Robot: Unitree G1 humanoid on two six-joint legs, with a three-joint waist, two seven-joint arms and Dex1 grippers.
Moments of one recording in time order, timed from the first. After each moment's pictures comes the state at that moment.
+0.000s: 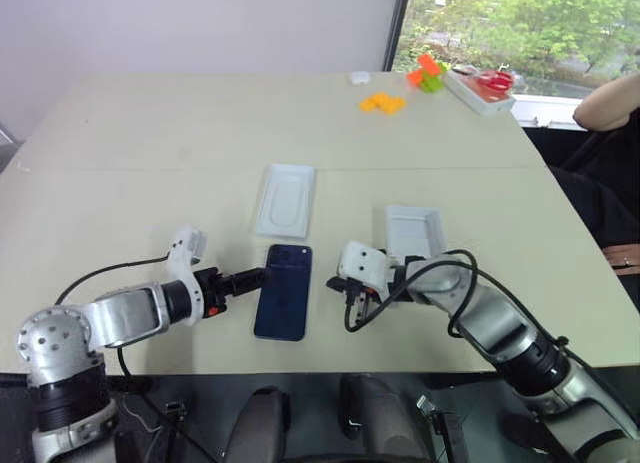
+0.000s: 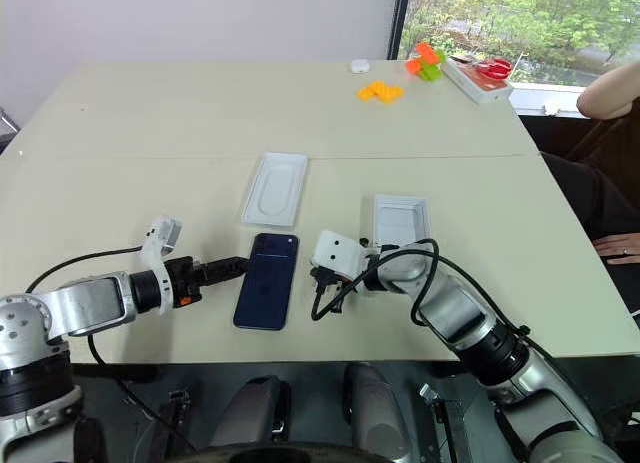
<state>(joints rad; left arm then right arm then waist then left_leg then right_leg) -0.20 0.51 0.40 -0.24 -1.69 1.47 0.36 -0.46 -0.59 0.51 -0.31 0.10 0.68 0.80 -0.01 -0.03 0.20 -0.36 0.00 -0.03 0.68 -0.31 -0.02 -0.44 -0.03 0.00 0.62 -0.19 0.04</state>
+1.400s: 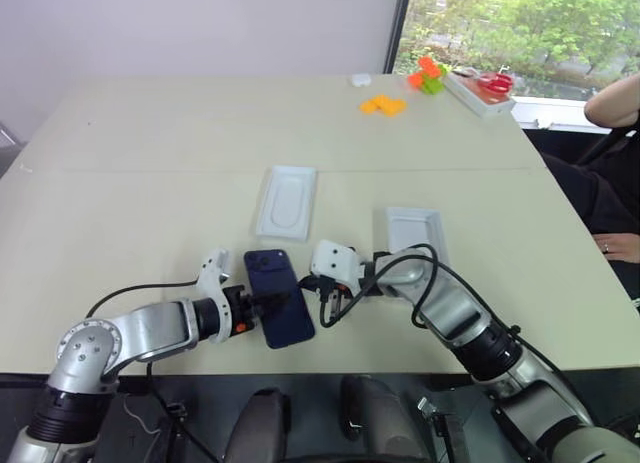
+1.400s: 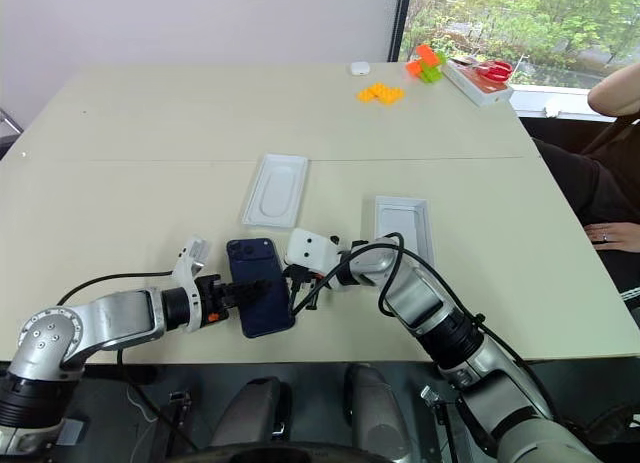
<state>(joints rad) -0.09 0.68 0.02 -0.28 -1.97 1.03 0.47 -0.52 -0.41 0.53 -0.12 0.02 0.56 0.88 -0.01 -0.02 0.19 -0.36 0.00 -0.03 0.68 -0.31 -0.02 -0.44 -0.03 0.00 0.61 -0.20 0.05</state>
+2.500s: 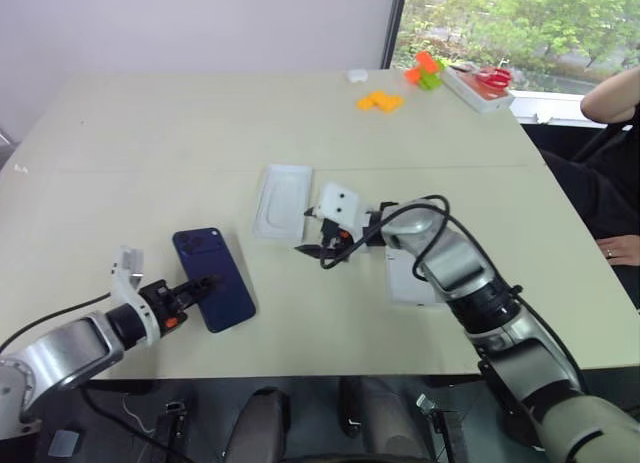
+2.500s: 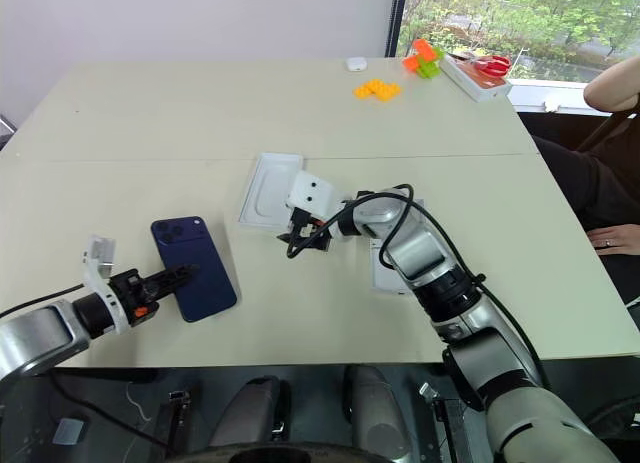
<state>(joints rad) 0.16 0.76 0.42 -0.26 -1.96 1.00 0.24 -0.74 -0.36 0.43 0.07 0.02 0.49 0.89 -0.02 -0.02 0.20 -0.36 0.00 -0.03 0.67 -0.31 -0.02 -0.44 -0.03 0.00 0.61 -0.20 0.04</state>
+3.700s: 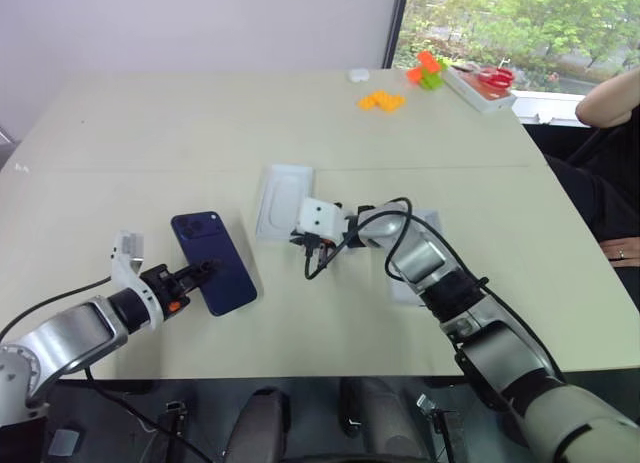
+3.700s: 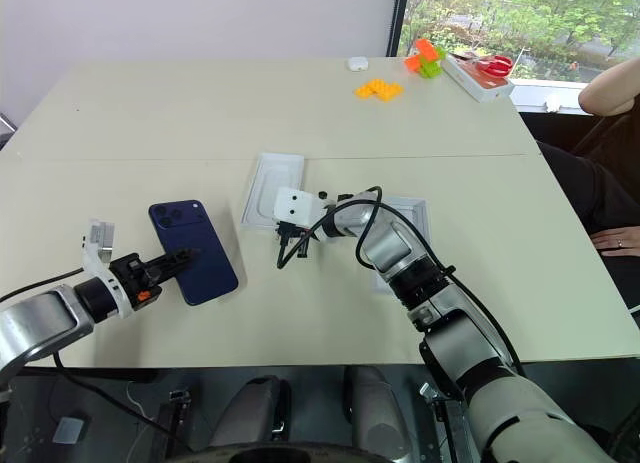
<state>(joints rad) 0.07 0.72 0.40 -0.28 -1.95 0.97 0.30 -0.80 -0.27 0.46 0.34 -0.13 0.27 0.92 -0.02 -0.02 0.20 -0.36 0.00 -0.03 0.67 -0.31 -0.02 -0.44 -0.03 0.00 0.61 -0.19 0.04</state>
